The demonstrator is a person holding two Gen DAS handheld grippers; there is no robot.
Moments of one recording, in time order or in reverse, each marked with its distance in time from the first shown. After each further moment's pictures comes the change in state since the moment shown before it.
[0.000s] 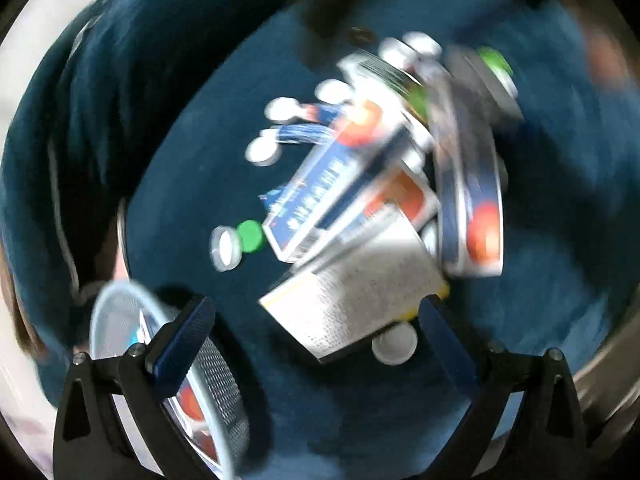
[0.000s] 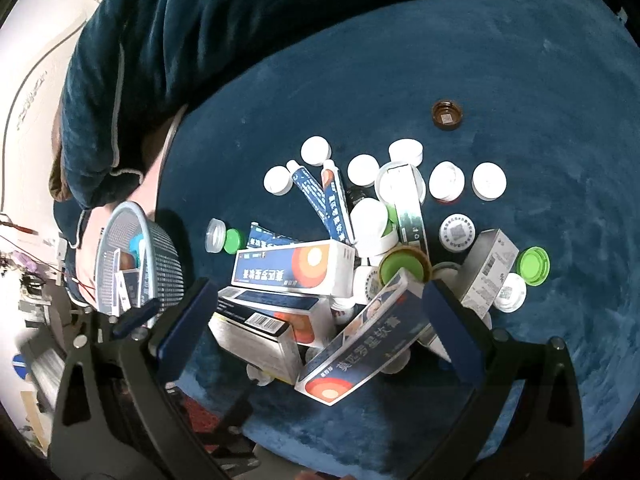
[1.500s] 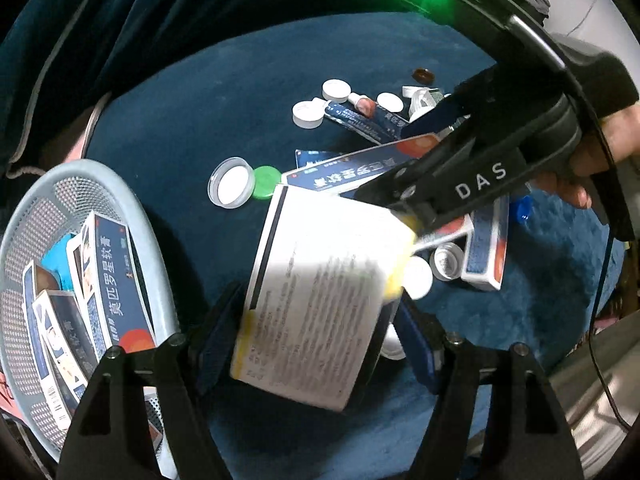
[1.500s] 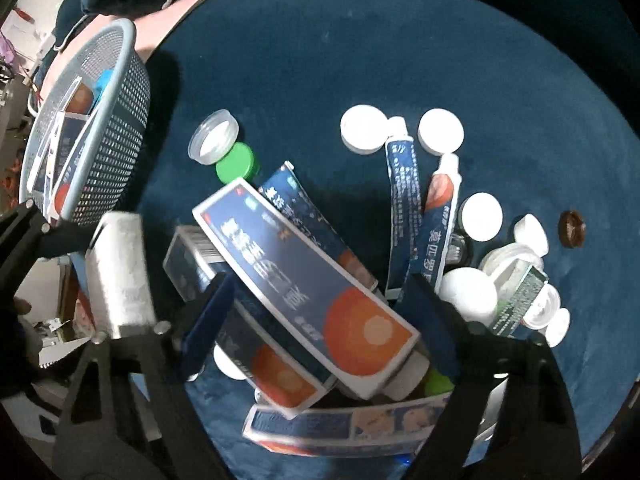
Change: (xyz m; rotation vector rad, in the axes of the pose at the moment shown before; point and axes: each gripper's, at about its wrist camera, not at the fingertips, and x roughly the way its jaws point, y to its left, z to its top) left arm 0.008 0.070 -0.050 -0.468 -0.071 -0.338; right arm 0.105 0.066 -0.001 -0.629 0.297 -0.157
